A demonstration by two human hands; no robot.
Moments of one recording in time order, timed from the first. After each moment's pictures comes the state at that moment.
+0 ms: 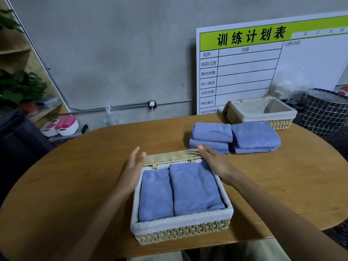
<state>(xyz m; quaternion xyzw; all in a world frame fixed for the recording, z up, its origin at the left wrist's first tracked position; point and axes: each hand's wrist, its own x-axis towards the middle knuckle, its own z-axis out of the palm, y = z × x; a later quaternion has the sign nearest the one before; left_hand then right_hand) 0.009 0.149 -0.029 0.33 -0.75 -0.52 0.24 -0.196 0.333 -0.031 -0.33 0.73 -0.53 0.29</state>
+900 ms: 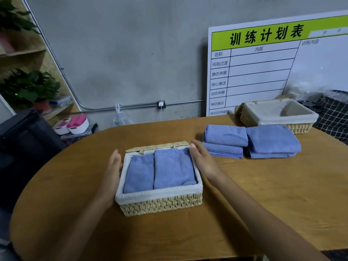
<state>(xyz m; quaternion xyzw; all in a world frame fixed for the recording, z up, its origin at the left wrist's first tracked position) 0.062 0.085 -0.035 0.43 -0.66 -0.53 0.32 -0.162 0.265 -0.031 -0.33 0.70 -0.59 0.24</state>
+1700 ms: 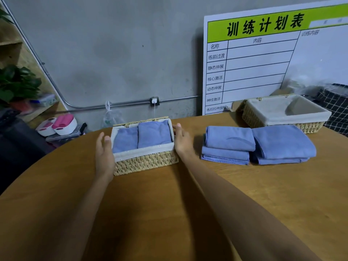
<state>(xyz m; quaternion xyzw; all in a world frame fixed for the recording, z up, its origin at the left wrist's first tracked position) -0.024 0.001 -0.039 0.42 -0.65 -0.44 0.46 -0.208 0.130 -0.041 -0.25 0.71 -0.64 0.17</state>
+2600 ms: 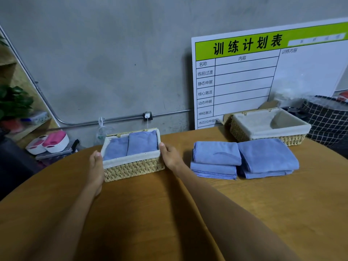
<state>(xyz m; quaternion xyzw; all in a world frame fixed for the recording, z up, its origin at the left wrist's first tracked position) -0.044 -0.052 -0.059 0.45 -0.65 -0.48 0.38 -0.234 0.121 -0.052 -0.32 0.73 -0.55 0.23</state>
